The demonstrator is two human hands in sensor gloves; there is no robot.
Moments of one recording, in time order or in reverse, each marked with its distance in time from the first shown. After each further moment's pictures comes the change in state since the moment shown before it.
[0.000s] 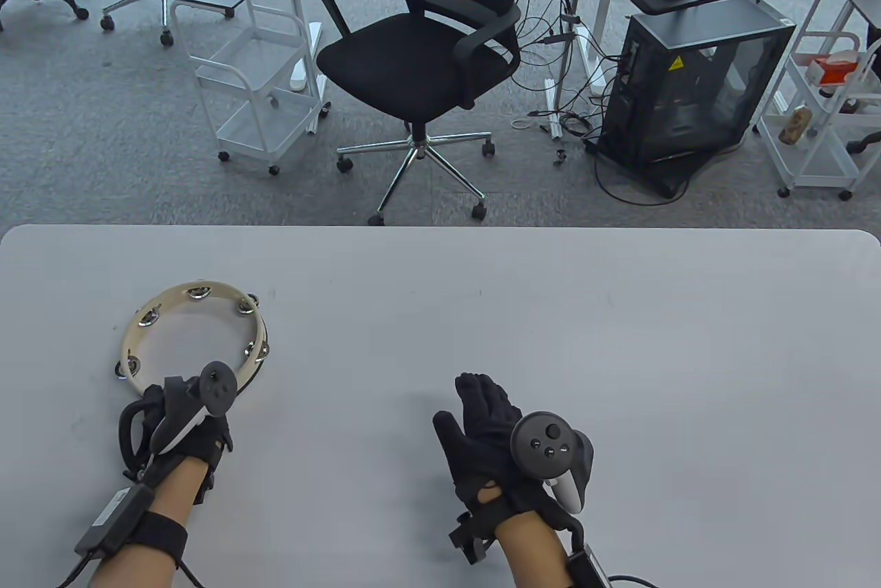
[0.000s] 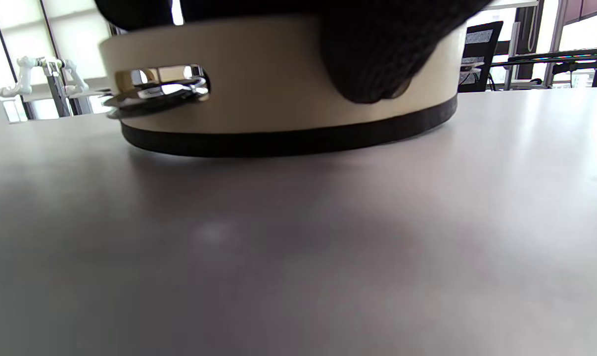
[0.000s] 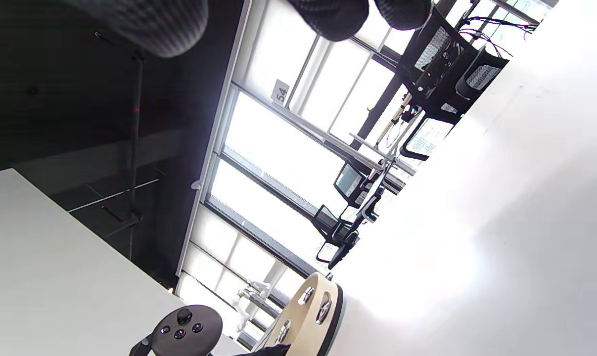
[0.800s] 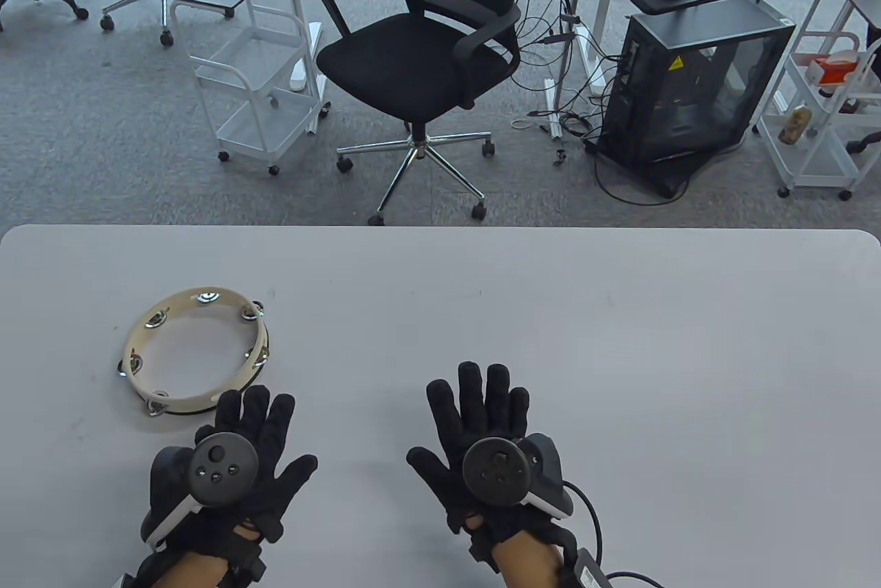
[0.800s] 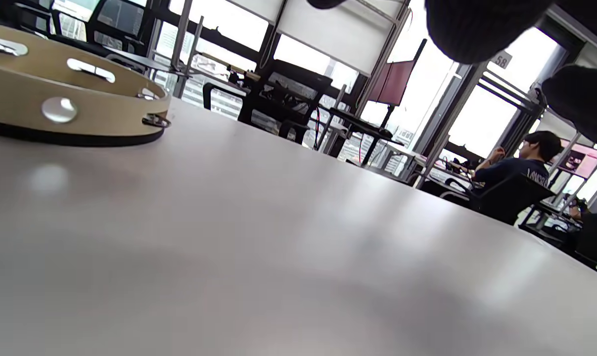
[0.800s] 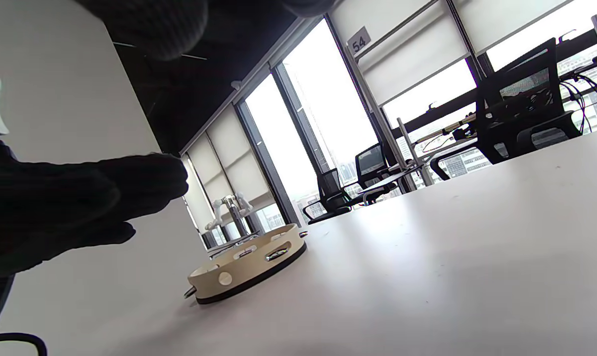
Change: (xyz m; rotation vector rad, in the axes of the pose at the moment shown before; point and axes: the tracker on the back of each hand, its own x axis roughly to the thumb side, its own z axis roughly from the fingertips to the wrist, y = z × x) left_hand 0.057 0.066 0.139 -0.064 -0.473 0.413; right_hand 0.041 0.023 0.011 0.141 -0.200 0.537
